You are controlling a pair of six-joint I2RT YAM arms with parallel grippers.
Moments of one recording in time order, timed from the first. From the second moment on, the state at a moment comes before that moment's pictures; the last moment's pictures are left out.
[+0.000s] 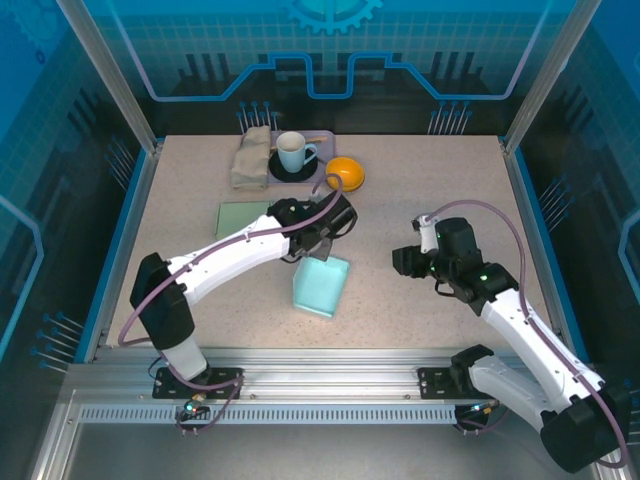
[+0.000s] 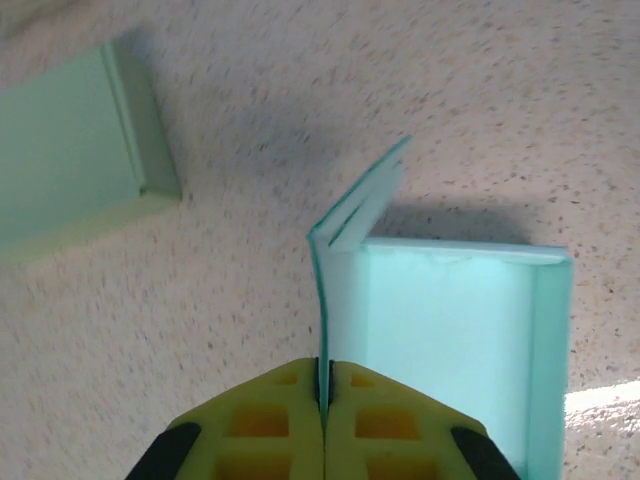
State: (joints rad) left arm -0.83 1.72 1.57 -1.09 -0.41 -0.46; right arm 0.37 0.90 0.72 -0.56 -0.14 0.21
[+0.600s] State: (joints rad) left arm -0.81 1.70 1.53 -0.81 -0.08 0.62; right arm 0.37 0.96 0.76 -0.53 -0.10 0.18
